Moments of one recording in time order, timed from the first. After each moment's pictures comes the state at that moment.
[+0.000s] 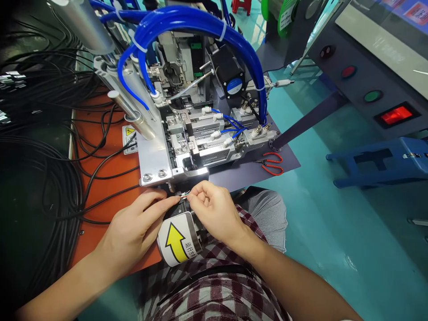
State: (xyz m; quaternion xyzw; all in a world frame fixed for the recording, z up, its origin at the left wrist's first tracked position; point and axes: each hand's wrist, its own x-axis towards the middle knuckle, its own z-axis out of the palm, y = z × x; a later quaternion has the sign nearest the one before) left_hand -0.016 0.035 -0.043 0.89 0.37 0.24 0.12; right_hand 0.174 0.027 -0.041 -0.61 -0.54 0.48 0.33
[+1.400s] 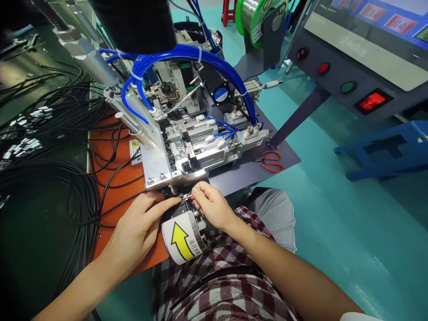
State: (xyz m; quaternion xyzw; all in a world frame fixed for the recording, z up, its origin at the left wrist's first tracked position) left_hand -0.021 0.036 -0.032 0.89 0.40 0.16 0.13; right_hand 0.173 0.031 -0.074 -0.51 -0.47 0.60 0.40
